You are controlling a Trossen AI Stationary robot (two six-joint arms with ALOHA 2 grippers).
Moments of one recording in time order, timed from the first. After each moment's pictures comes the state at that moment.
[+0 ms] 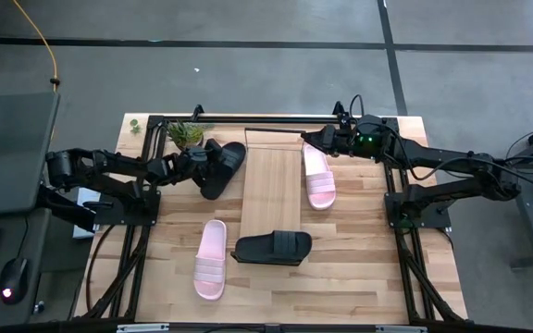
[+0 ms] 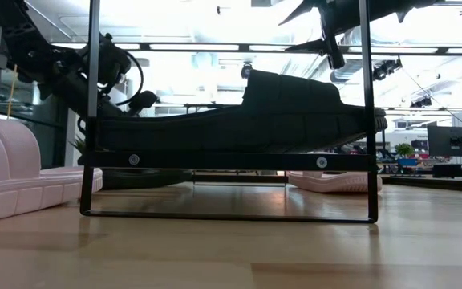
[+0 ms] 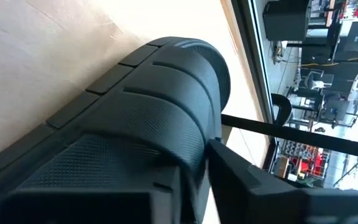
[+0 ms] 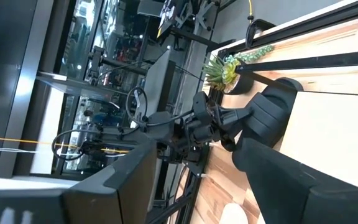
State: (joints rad) left arm 0.52 1.30 0.31 0.36 -0.28 -1.75; right arm -0.33 1.08 0.82 0.06 -0.03 1.21
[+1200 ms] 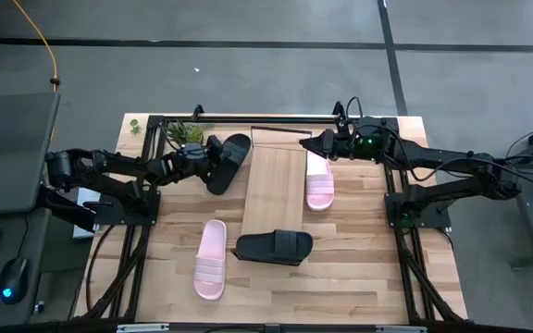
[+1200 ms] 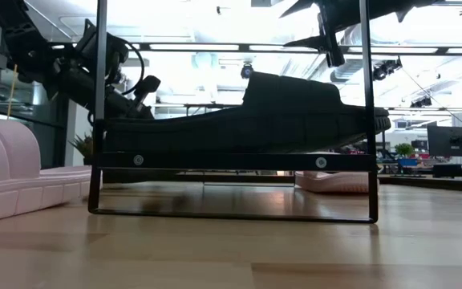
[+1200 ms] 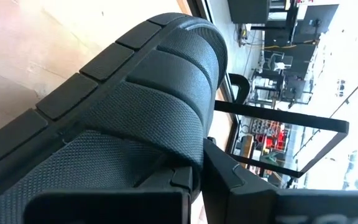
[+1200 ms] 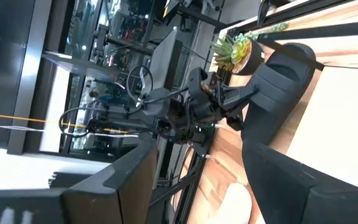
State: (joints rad) left arm 0.52 1.30 0.31 0.53 -0.23 -1.71; right arm -0.31 1.08 0.82 0.06 -0.10 1.20
